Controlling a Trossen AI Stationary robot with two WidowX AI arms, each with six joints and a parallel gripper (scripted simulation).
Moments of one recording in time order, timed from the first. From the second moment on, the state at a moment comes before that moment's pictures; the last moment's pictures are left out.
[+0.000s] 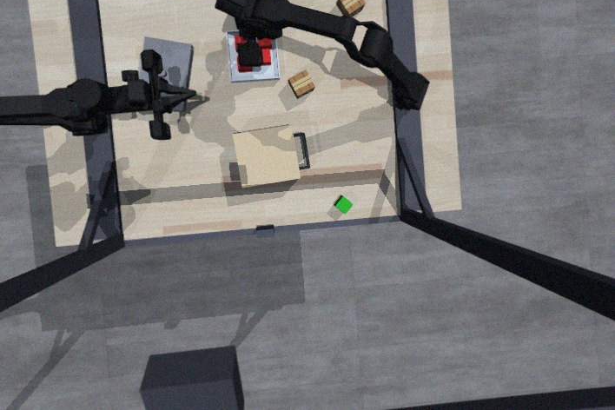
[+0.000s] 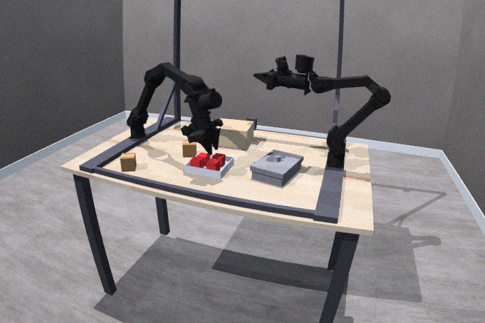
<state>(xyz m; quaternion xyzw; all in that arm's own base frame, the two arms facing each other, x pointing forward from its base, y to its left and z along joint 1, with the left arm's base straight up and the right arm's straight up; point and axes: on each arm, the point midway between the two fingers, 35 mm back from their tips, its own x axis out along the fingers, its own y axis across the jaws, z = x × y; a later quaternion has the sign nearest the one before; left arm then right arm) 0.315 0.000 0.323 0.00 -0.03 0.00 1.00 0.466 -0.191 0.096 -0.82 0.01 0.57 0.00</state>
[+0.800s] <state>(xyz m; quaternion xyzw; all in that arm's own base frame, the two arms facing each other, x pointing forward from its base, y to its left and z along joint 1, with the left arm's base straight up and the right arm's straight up) 0.315 0.000 0.323 0.00 -0.03 0.00 1.00 0.467 -0.191 0.097 -0.82 0.01 0.57 0.00</state>
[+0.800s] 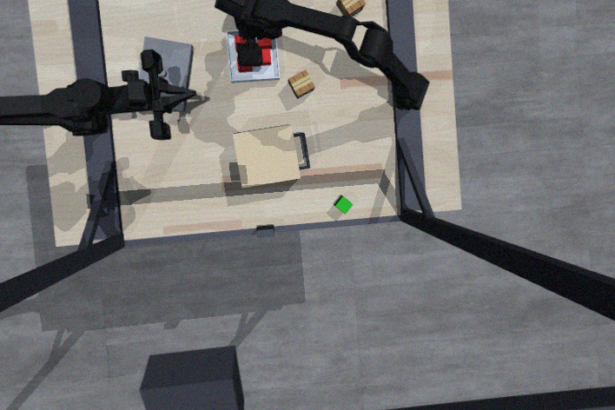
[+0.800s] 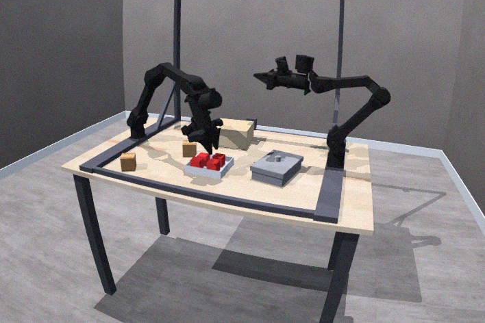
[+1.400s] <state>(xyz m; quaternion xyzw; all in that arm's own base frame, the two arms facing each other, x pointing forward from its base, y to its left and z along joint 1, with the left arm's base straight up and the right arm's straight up) 0.315 0.000 0.323 0.00 -0.03 0.00 1.00 0.471 -0.154 0.150 -0.83 -0.10 0.49 -0.24</state>
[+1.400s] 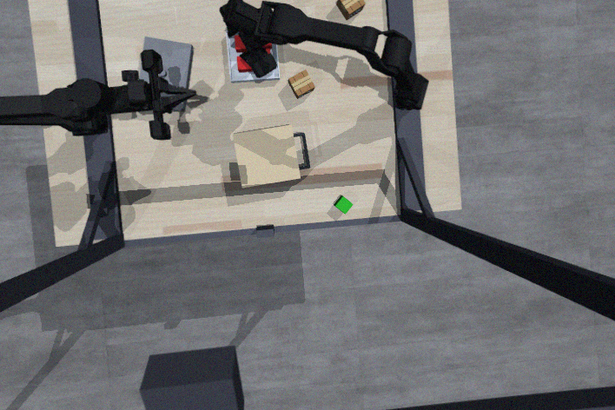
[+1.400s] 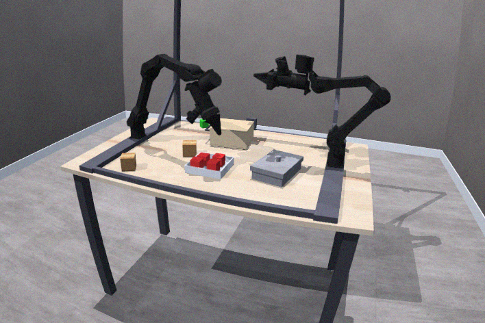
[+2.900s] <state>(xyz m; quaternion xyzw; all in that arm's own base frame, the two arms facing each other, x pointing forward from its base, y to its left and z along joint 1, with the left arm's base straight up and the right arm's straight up) 0.316 0.000 0.323 0.00 -0.03 0.00 1.00 0.413 -0.062 0.265 -0.51 -0.17 0.16 -0.83</state>
